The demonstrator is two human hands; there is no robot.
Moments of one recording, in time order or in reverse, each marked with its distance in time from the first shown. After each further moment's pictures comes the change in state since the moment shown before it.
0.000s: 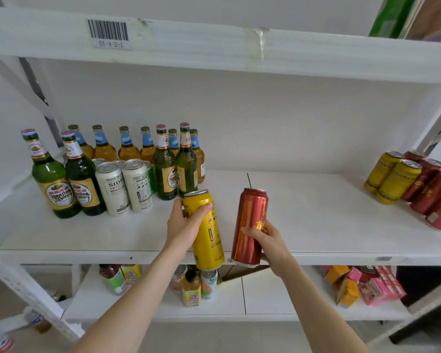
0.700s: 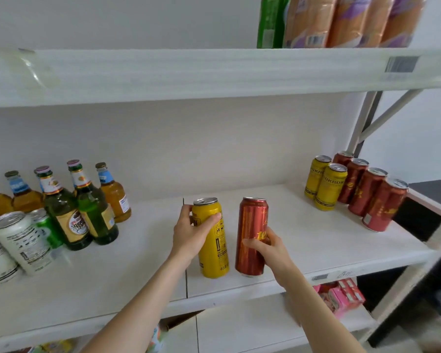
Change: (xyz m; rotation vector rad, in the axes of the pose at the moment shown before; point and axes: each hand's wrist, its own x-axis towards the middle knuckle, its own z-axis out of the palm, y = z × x) left_hand 0.031 0.033 0.235 0.144 -0.160 0.105; right_hand 0.045 -0.020 -0.213 0.022 0.127 -0.112
